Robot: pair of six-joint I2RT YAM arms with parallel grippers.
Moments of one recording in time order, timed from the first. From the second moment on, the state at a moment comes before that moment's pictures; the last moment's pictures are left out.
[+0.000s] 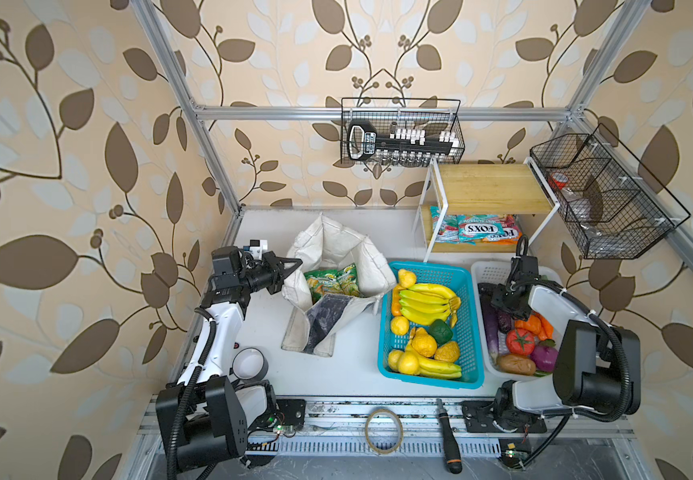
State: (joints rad) left arm 0.27 1.14 0.77 -0.18 1.04 -0.97; right arm -0.24 1.44 0.80 -0.56 0.15 0.28
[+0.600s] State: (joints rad) left arm 0.27 1.14 0.77 -0.18 1.04 -0.97; right arm -0.24 1.34 0.80 -0.55 0.16 0.27
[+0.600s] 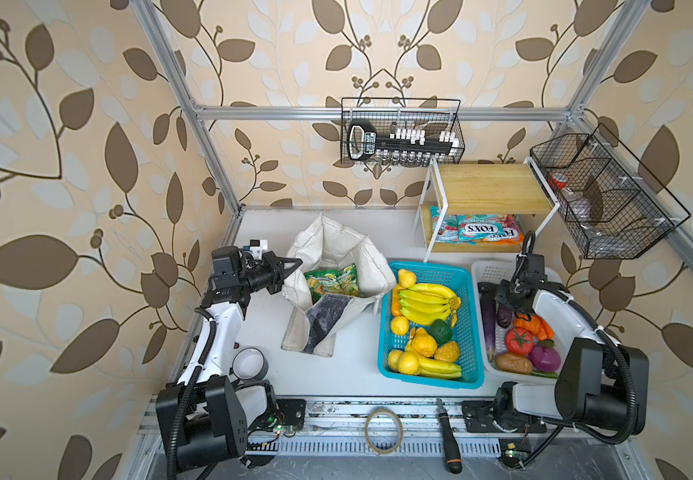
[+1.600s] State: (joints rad) left arm 0.27 1.17 0.77 -0.16 1.05 -0.98; right arm -0.19 0.92 0.94 -0.65 0.06 0.29
